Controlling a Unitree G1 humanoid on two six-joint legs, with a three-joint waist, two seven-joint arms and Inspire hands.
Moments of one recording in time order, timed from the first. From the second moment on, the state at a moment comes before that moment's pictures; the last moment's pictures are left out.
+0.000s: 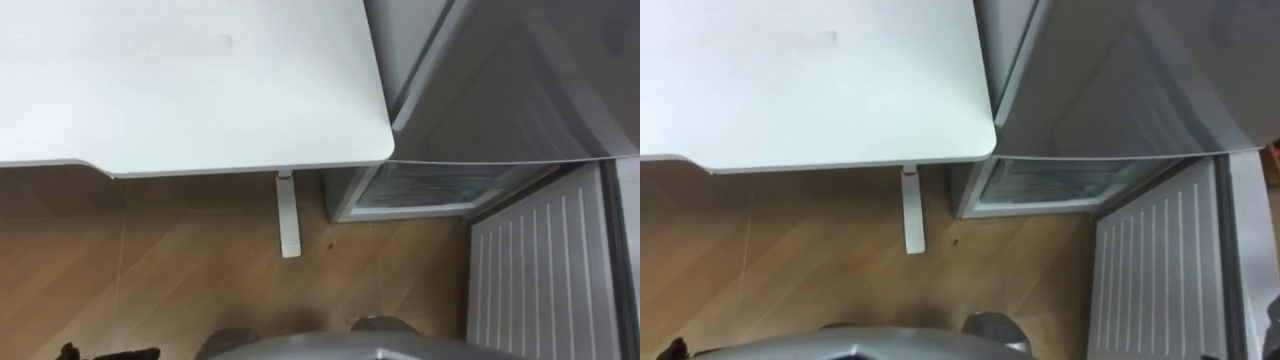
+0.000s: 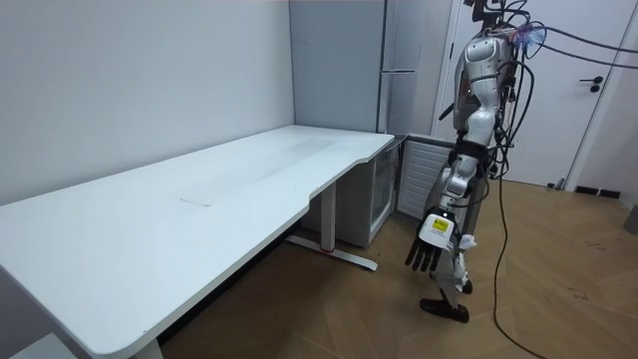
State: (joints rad) left arm 0.26 0.33 0.28 1.10 -0.12 -0.05 0.14; right arm 0.10 -0.59 -0.47 0.83 0.36 -0.05 -0.47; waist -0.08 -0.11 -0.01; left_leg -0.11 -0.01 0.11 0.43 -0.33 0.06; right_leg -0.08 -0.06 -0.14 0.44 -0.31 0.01
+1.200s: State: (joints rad) left arm 0.25 0.27 0.27 1.17 -0.11 0.01 0.08; right arm 0.17 -0.38 -0.40 1.29 1.03 -0.01 0.08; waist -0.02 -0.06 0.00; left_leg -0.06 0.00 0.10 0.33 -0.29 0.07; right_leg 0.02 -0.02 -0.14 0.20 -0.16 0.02
